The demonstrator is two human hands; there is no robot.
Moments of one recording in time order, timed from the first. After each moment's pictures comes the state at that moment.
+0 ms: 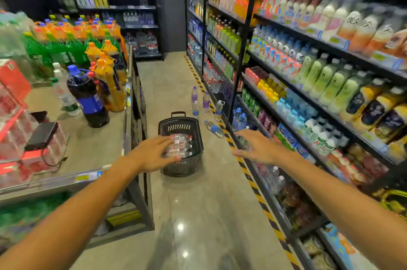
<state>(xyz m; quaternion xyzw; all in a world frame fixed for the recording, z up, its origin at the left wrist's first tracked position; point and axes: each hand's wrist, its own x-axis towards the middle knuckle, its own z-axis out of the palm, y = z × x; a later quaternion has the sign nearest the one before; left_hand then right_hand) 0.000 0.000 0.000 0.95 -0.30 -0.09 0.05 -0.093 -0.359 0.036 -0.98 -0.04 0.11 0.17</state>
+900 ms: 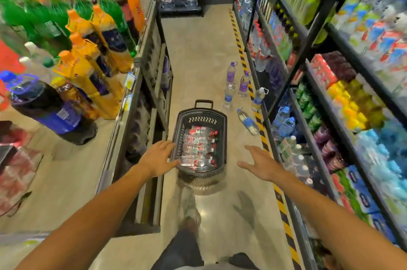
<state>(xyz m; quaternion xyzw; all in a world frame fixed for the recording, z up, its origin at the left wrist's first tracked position) 0.331 -0.076 -0.150 0.97 -0.13 -0.19 0.05 0.306 -0.448 -0.166 -0.94 -0.02 0.25 0.24</state>
